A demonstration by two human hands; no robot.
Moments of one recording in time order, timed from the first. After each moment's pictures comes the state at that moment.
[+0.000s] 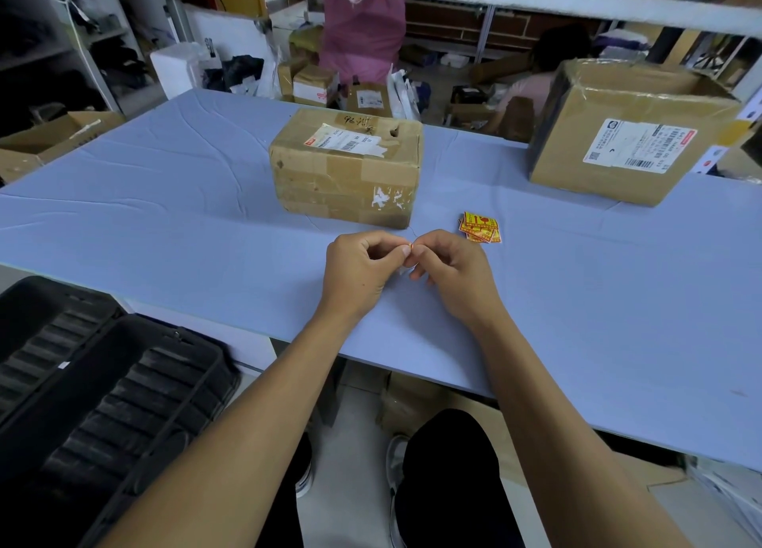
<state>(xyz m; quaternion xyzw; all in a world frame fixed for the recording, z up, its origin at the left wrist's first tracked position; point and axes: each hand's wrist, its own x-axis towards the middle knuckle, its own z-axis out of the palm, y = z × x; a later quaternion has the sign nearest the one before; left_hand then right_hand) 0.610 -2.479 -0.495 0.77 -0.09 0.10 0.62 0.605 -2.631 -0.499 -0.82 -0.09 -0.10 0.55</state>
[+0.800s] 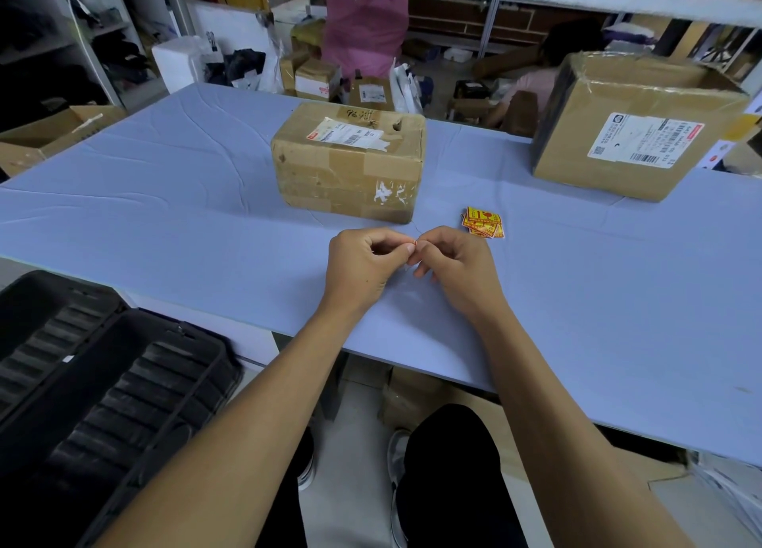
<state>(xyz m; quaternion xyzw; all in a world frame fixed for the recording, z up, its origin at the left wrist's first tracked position) 0.609 -2.480 -0.495 0.78 -0.10 0.11 0.61 0.602 -2.628 -0.494 -0.81 -0.07 -0.10 0.58</state>
